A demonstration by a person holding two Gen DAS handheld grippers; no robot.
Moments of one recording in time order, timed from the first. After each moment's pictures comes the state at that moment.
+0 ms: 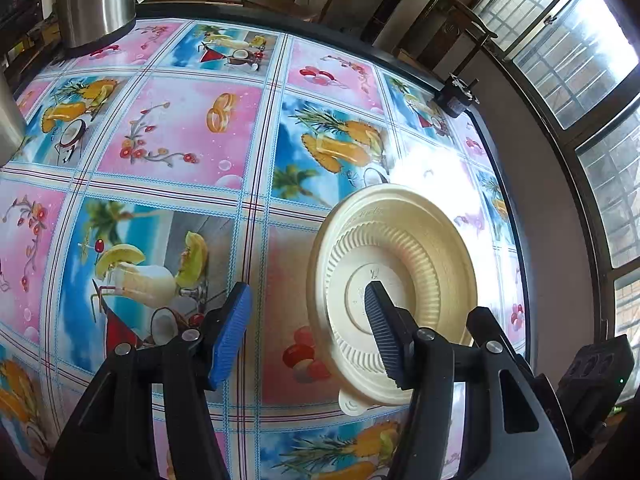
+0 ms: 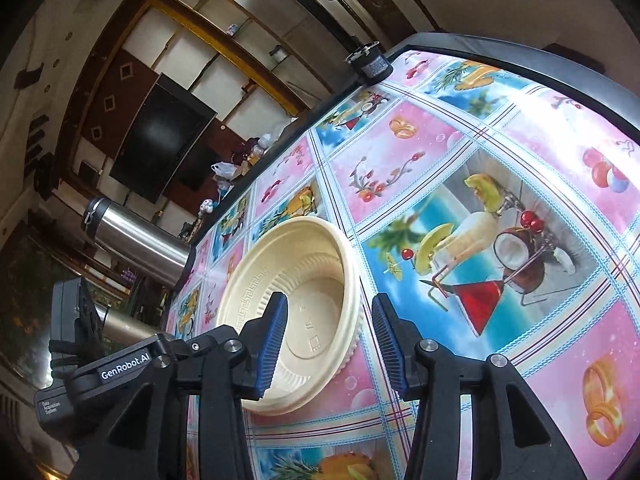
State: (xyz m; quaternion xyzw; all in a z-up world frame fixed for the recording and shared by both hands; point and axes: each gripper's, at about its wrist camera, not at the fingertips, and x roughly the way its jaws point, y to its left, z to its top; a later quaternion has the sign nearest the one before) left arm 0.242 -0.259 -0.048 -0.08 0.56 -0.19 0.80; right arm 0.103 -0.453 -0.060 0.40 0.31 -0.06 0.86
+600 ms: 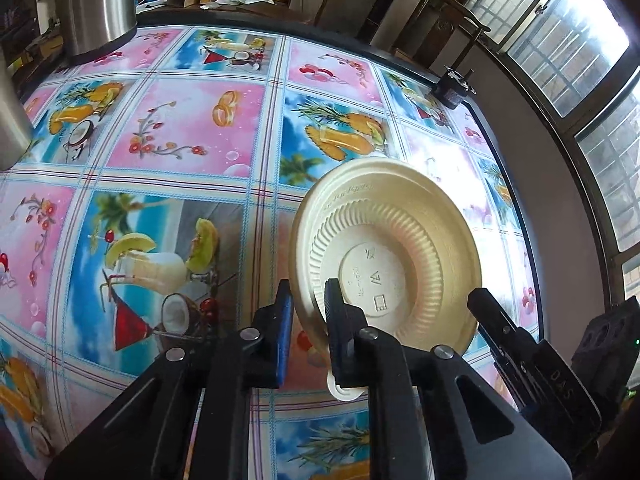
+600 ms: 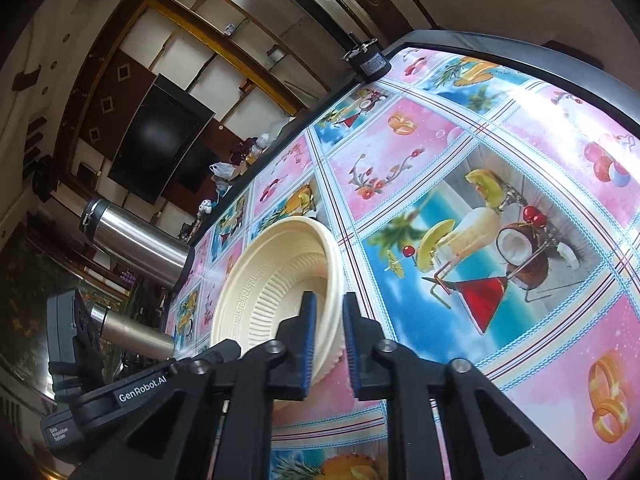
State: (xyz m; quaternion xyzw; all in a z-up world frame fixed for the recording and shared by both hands) left arm 0.226 -0.251 -0.051 -0.06 0.55 -0.20 0.81; right arm 0.104 -0.452 -0.062 0.41 0.32 -0.06 0.85
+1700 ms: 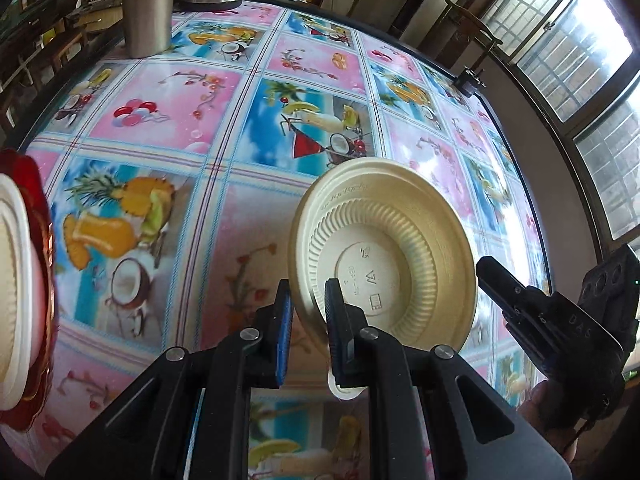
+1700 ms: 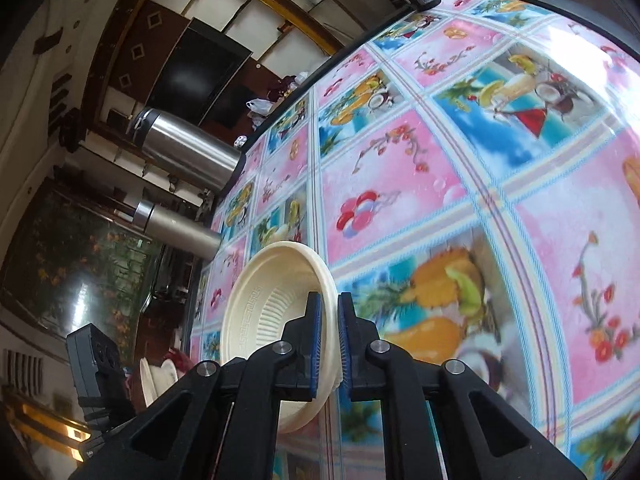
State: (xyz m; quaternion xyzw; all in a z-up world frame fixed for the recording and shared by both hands) left arm 0.099 -0.108 -0.051 -0.08 0.55 -0.17 0.81; right arm 0.039 -0.350 -0.059 0.40 0.38 0.05 0.83
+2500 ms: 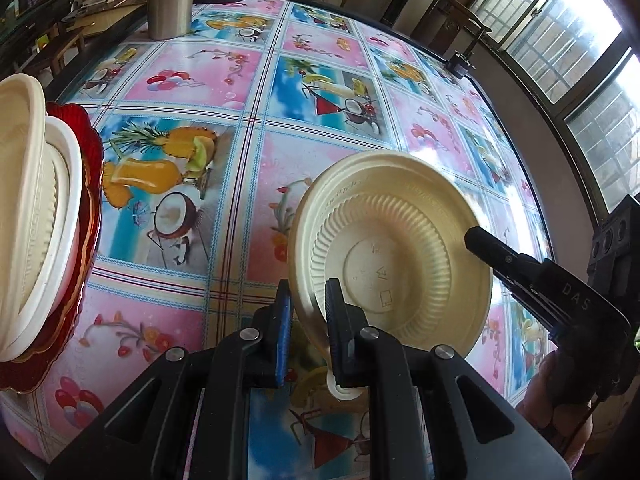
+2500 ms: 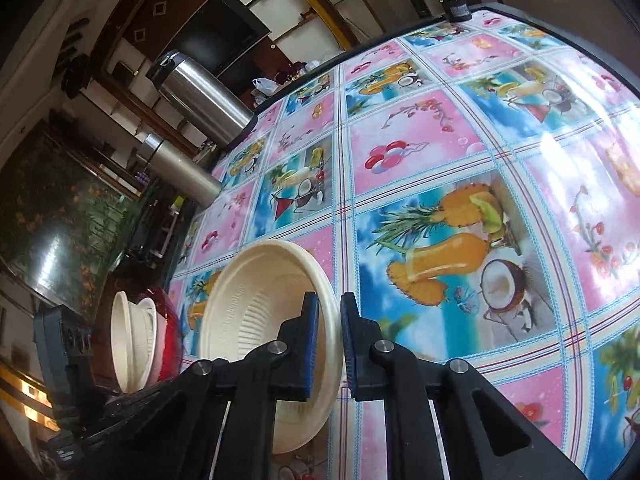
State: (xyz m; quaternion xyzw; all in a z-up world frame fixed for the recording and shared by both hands) left arm 0.056 -0.072 -0.057 -0.06 0.55 -0.19 0.81; right arm 0.004 -0.287 -0.050 0.31 0.41 0.04 0.86
